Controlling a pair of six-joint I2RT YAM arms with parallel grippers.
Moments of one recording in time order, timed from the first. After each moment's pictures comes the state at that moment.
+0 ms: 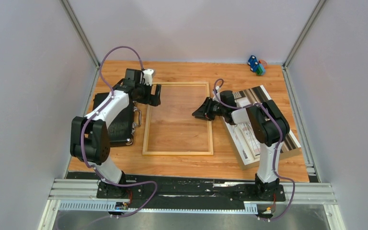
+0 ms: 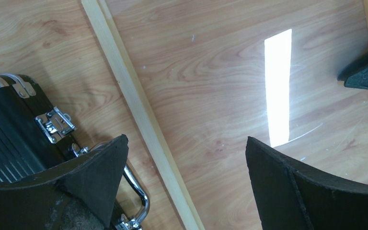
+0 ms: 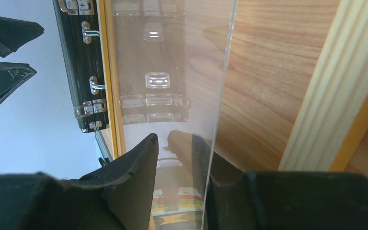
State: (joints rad) left arm -0.21 1.65 1.25 -0.46 0.23 0.04; right arm 0.35 2.03 0.96 0.49 -0.66 0.87
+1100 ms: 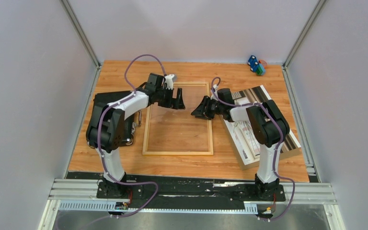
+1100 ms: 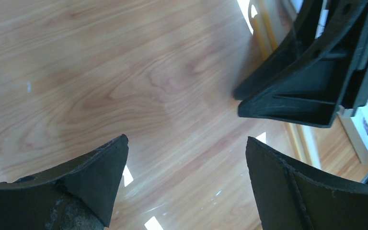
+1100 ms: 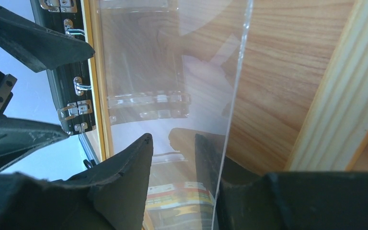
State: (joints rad) left arm -0.37 1.87 1.28 -0.26 0.44 -0.19; right arm 0.37 2.01 1.02 0.35 -0.61 0.79
